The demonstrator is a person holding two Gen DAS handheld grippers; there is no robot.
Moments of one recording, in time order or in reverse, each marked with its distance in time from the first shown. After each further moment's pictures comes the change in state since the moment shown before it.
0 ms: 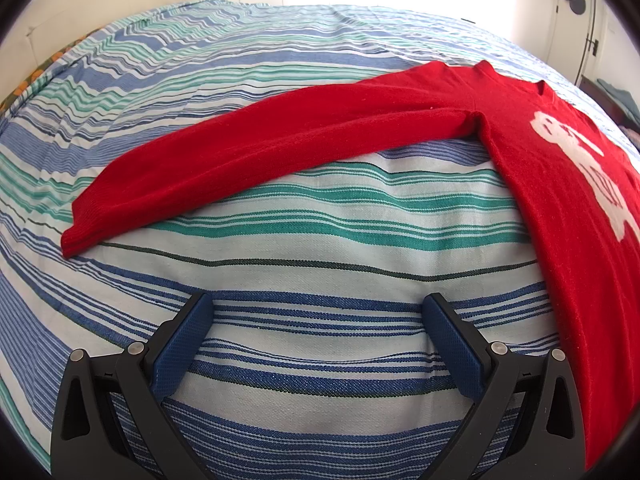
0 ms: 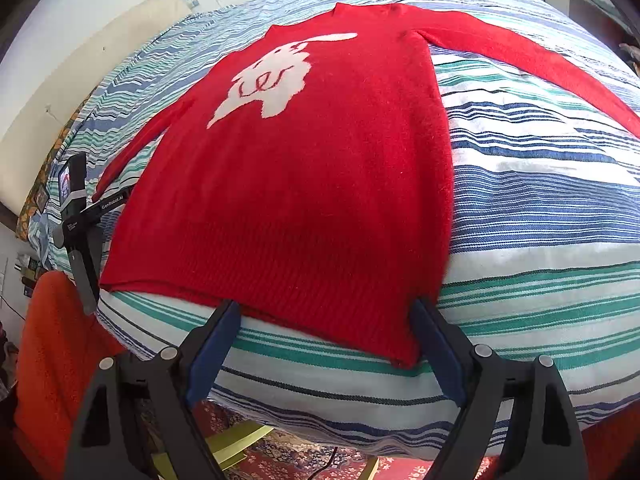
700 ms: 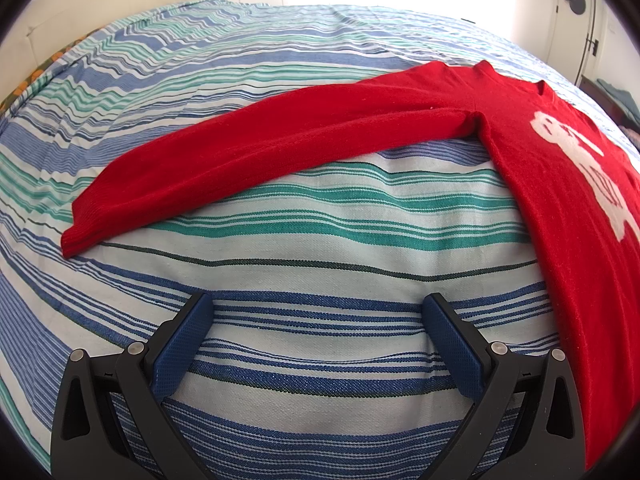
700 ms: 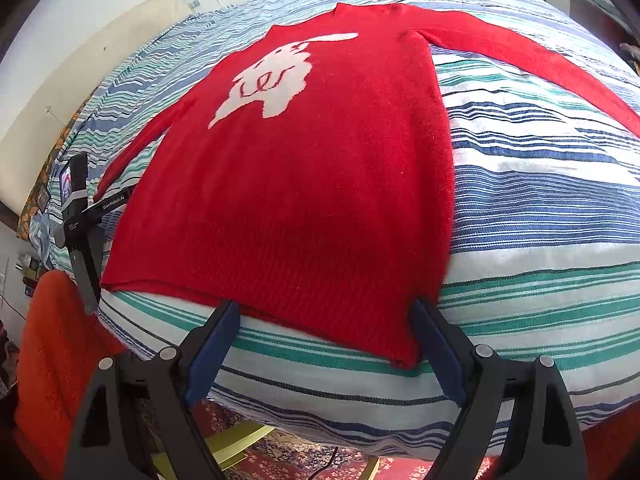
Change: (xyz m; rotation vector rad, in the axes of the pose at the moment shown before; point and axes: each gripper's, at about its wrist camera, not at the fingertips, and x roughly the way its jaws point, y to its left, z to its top) left arm 0.000 0.001 0.000 0.001 0.000 -0.001; right arm 0.000 -0.001 0.000 0.005 0.000 0.009
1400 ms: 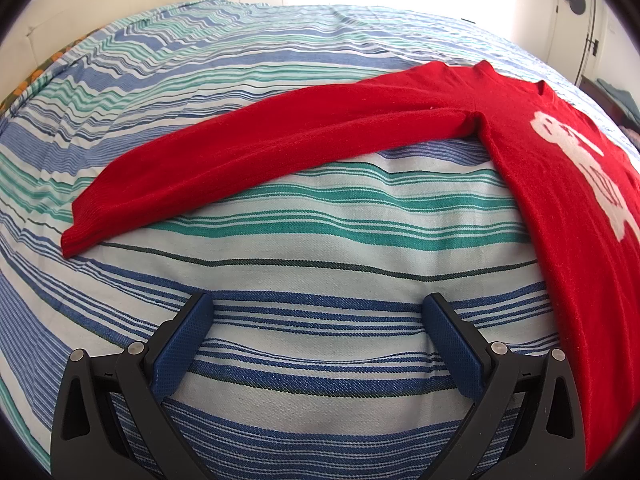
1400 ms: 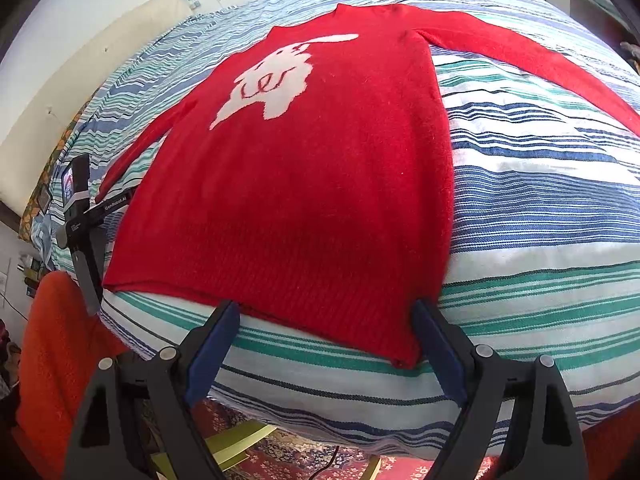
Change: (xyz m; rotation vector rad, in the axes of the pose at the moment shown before) left arm 0.000 0.000 0.000 0.000 0.000 0.000; right arm -0.006 -0.003 0.001 0.022 -0.005 0.026
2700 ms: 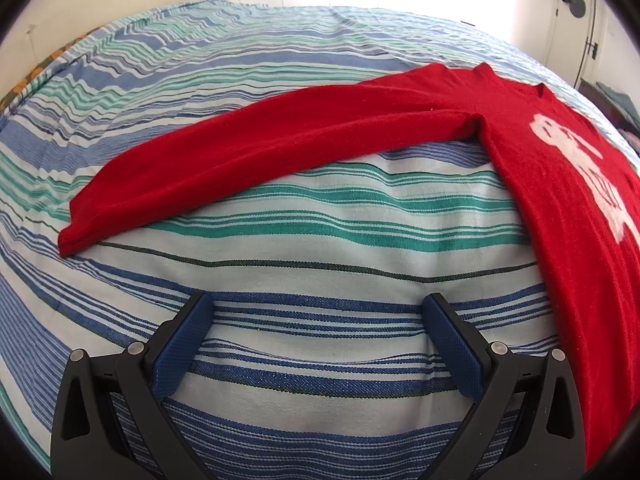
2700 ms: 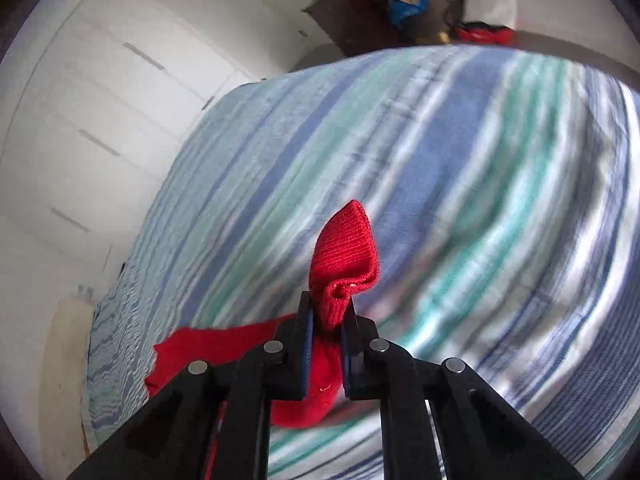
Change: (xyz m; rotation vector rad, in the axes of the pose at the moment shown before) left arm 0.000 -0.004 0.001 -0.005 -0.005 -0.006; right arm -0.091 -0.253 0.185 0.685 -0.519 -0.067
